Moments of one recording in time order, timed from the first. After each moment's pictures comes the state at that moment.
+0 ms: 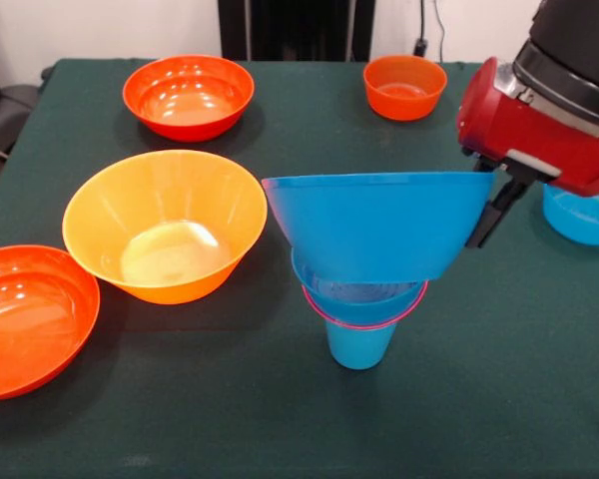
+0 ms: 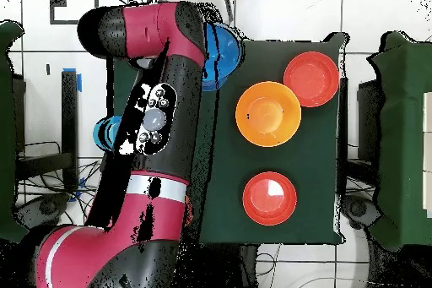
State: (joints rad) arm 0.15 -0.14 -0.53 0.60 0.18 1.04 1.98
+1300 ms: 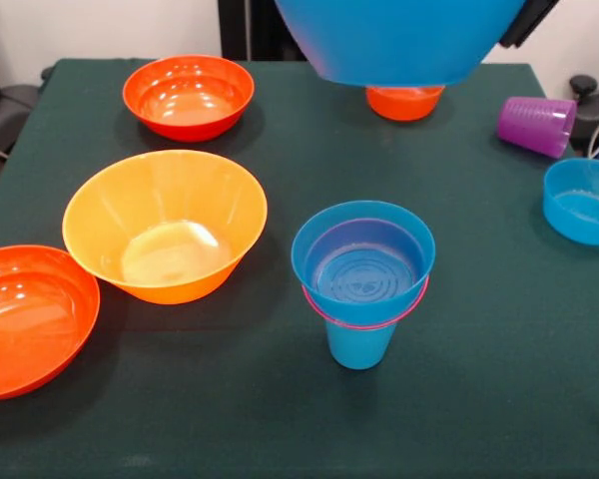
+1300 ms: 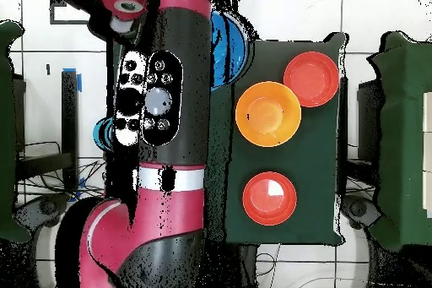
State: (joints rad) arm 0.01 -0.05 -0.82 0.11 0.47 1.74 1.98
